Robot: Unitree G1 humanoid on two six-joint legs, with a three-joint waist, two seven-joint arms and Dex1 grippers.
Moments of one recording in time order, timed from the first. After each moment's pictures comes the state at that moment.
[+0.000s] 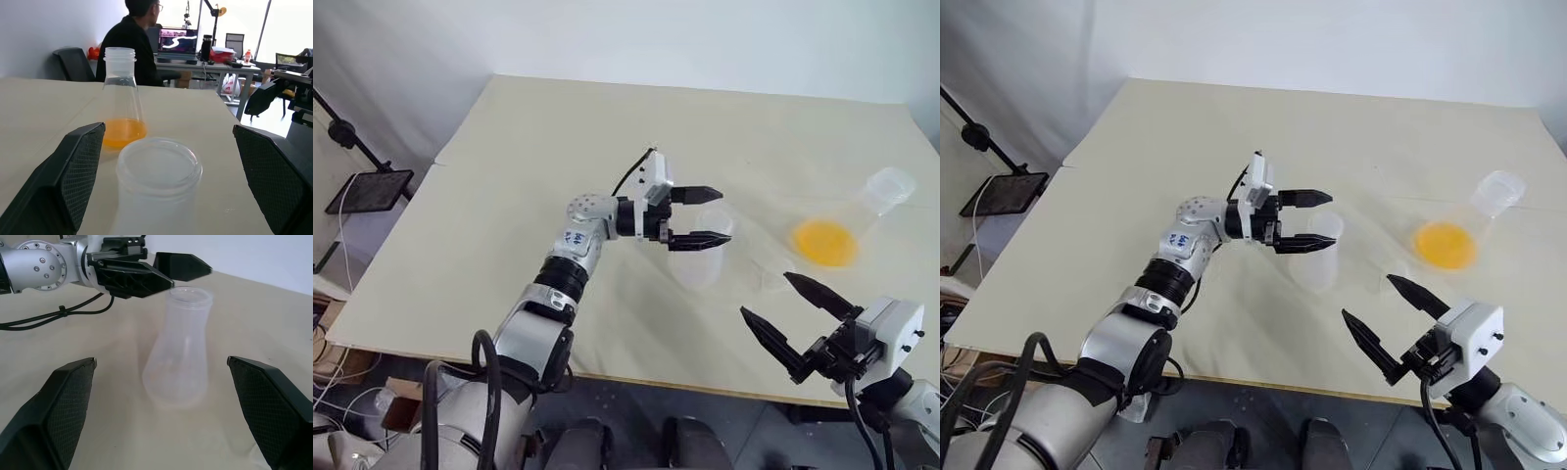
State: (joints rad) left arm -1.07 0.07 -0.04 0.82 -0.28 -0.01 -1.22; right arm 0.46 -0.51 -0.41 -0.79 0.63 0.24 0.62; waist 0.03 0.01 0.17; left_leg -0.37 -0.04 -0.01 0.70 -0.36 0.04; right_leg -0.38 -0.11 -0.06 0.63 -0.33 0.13
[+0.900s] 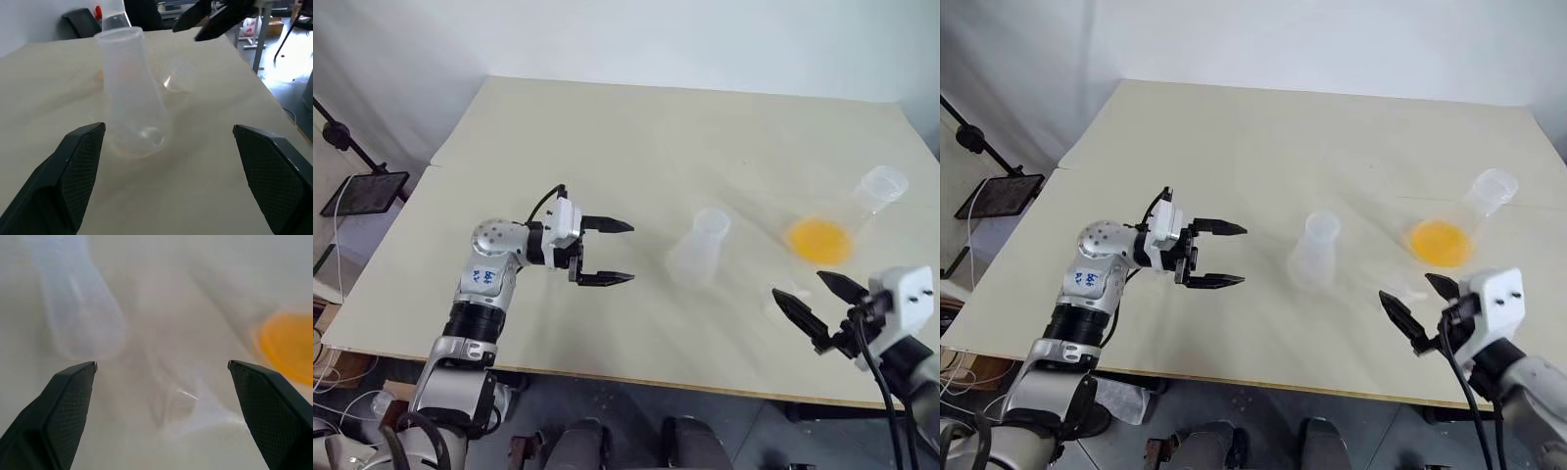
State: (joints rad) left arm -0.66 0.40 -0.04 0.32 -0.29 0.00 -1.33; right arm 0.25 -0.75 -0.54 -0.74 0.90 0.82 0.22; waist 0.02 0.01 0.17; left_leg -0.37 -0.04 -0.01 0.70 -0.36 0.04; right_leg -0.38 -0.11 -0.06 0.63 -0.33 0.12
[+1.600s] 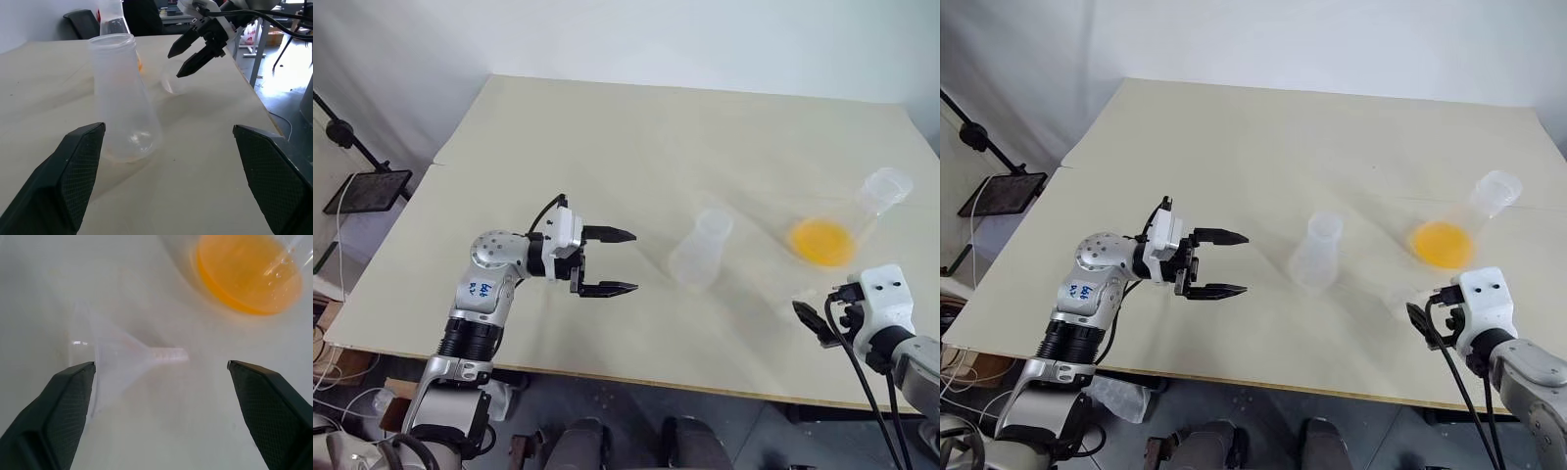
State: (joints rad) left arm -0.62 0.41 -0.05 0.20 -0.33 0.09 -1.29; right arm 0.19 -0.75 -0.44 -0.59 0.62 0.92 0.19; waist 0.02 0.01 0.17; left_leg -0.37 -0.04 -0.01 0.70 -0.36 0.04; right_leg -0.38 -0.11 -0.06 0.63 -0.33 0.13
